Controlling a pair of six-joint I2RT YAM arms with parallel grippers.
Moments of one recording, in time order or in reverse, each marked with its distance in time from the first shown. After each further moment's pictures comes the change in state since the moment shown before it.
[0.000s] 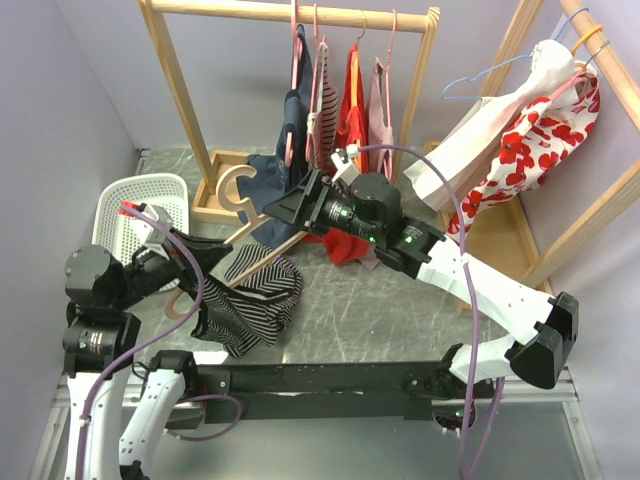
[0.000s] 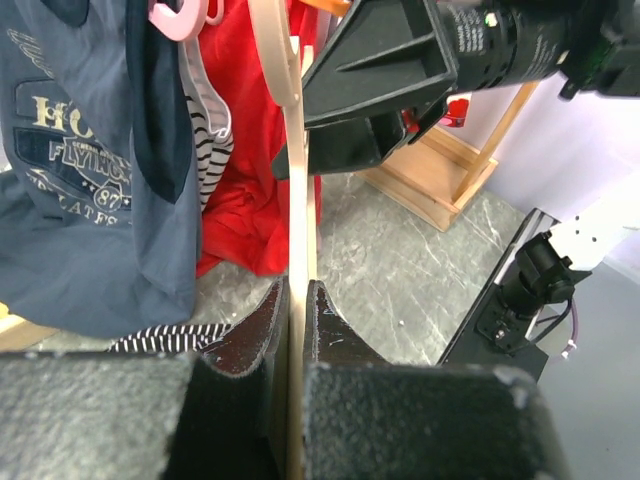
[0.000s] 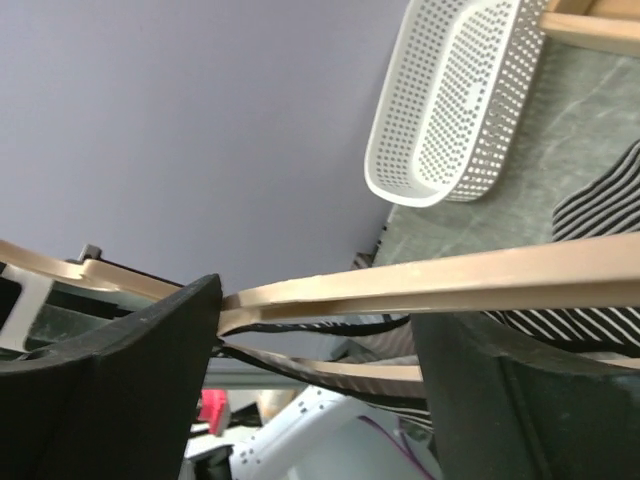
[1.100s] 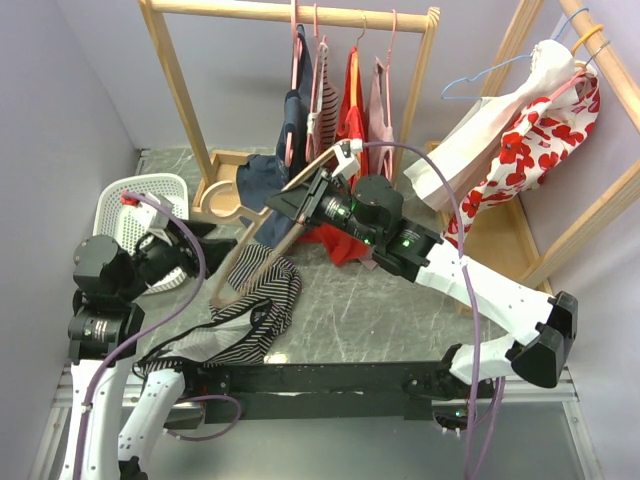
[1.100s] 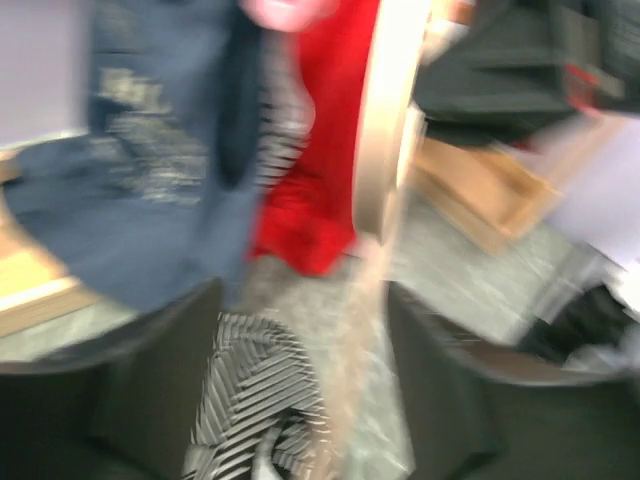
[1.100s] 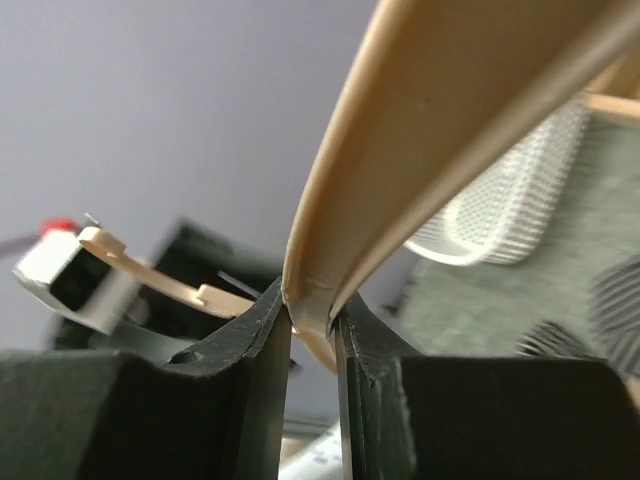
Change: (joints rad) left arm -0.013 0.041 -0.027 0.018 -0.092 -0.005; right arm 0.039 0.004 -0.008 0.183 0.094 0.018
